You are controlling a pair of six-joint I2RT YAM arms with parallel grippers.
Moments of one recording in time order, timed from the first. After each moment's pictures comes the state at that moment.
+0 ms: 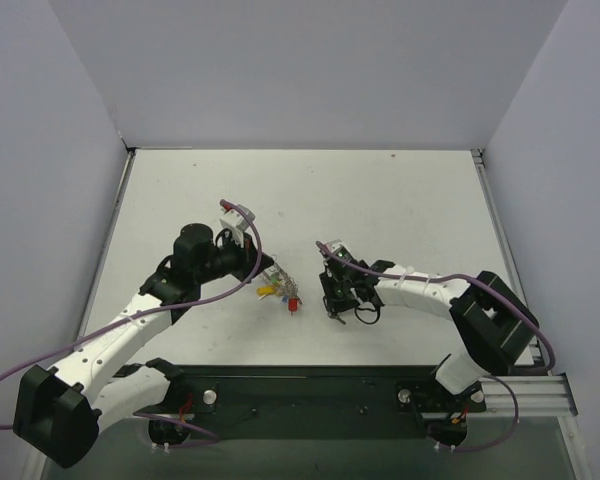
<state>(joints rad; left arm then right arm) -0.51 1.02 0.69 -0.04 0.40 -0.28 0.79 1.55 0.77 -0.32 0.04 0.38</state>
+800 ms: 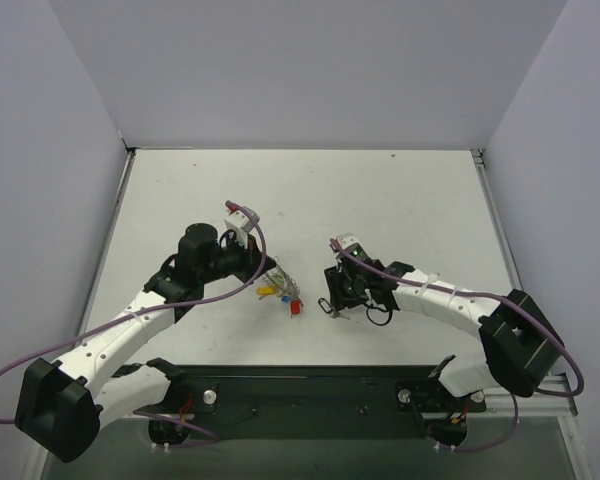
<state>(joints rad) -0.52 1.05 0.69 -0.03 0.40 -0.26 0.76 1.39 0.73 -0.33 0.06 0.34</state>
